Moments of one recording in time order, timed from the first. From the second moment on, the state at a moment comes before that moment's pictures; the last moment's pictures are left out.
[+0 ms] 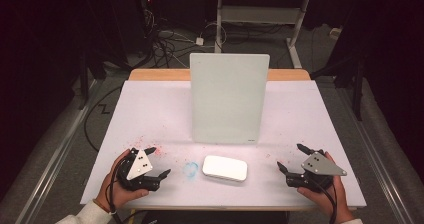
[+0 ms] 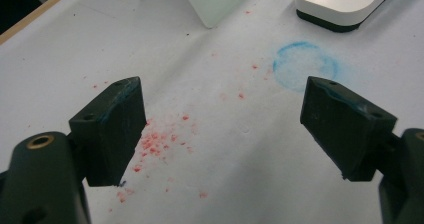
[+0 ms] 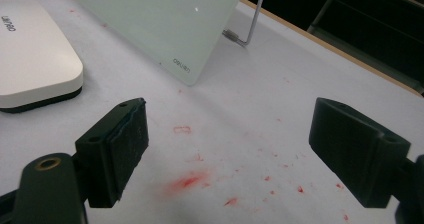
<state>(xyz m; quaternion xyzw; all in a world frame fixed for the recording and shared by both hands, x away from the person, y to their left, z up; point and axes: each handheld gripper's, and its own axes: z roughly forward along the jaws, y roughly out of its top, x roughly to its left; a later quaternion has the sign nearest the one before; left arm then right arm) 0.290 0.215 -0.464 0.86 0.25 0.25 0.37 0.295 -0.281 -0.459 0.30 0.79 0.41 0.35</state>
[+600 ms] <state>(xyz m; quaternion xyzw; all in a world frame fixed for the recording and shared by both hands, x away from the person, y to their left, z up) 0.288 0.214 -0.464 0.86 0.24 0.25 0.37 0.292 -0.278 -0.456 0.29 0.79 0.40 0.36</state>
